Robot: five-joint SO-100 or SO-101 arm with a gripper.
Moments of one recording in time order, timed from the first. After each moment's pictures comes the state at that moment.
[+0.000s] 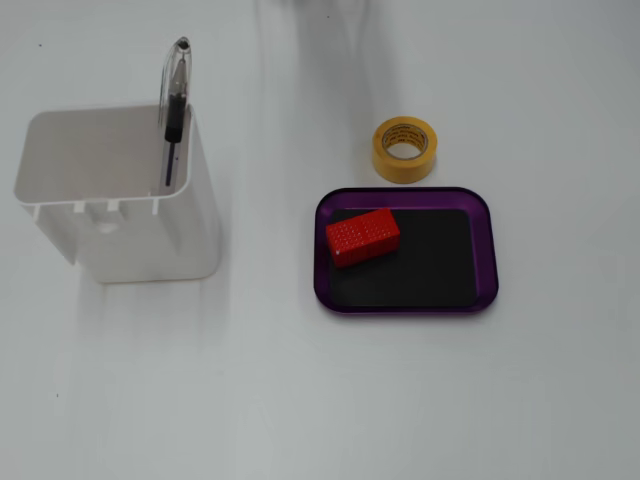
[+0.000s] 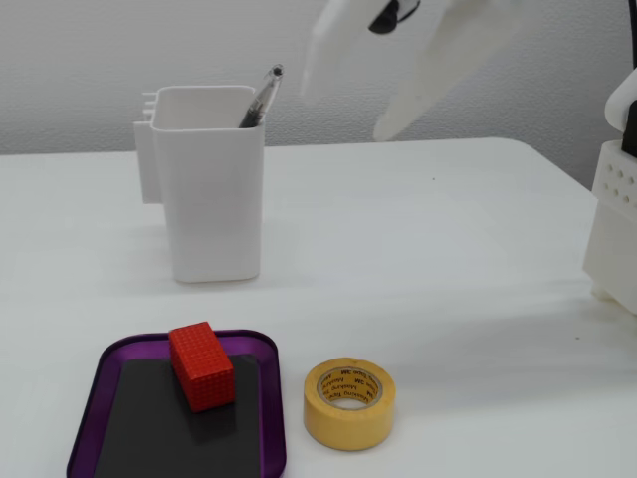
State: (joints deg) arm -0.9 132.4 104.9 75.7 -9.4
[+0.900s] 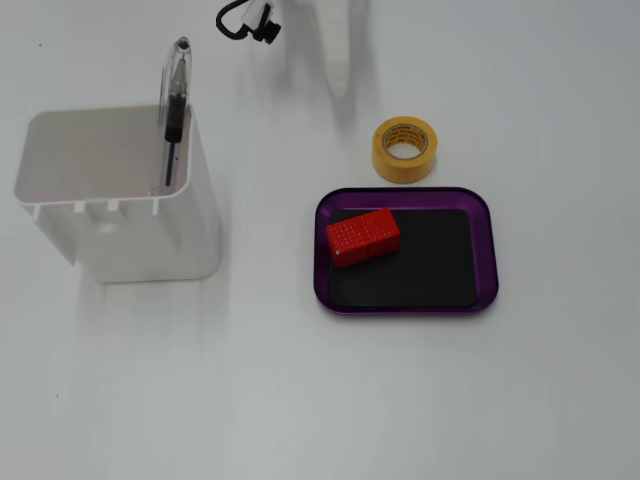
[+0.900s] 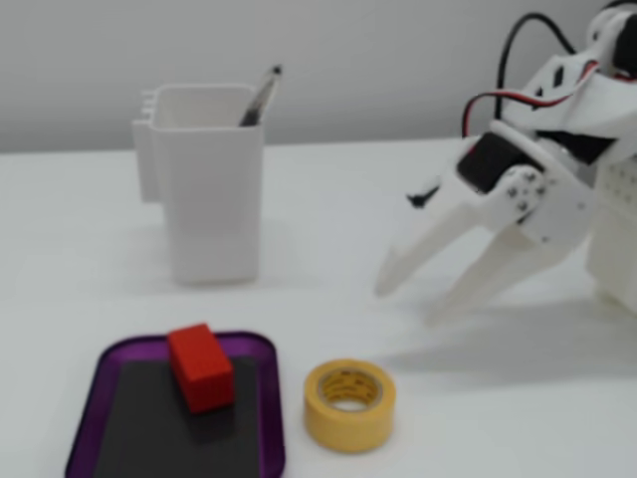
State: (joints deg) arm -0.6 186.1 171.7 56.9 -9.3
